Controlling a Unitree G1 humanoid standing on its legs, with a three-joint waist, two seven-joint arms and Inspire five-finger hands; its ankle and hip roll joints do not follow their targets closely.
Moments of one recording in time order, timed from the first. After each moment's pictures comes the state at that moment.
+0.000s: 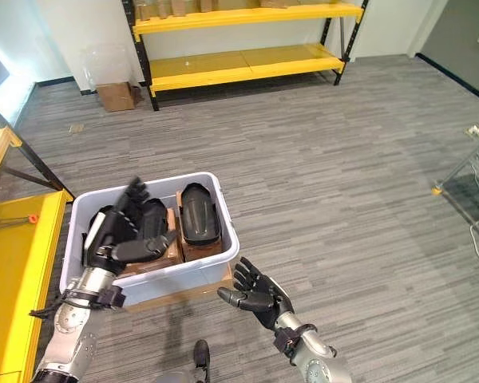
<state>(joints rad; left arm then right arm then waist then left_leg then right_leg) 0.02 0.39 0.01 0.14 -0.45 -0.44 -0.05 0.11 -0.23 0.22 0.24 0.76 0.09 0.32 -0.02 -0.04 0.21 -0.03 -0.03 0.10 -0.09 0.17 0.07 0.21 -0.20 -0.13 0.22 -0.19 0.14</state>
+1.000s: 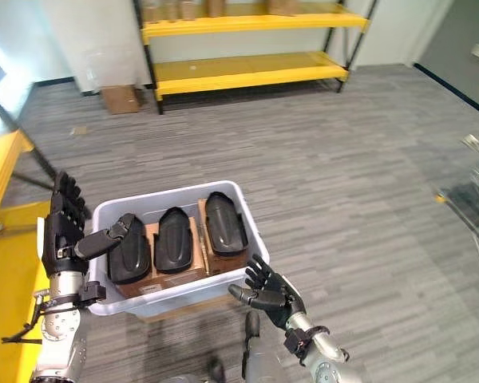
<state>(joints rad) 0.08 0.32 0.11 0.13 -0.28 -0.49 0.19 0.14 -0.26 0.18 0.26 0.75 0.07 0.33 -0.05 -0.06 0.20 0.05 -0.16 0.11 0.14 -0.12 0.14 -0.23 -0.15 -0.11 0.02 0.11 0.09</state>
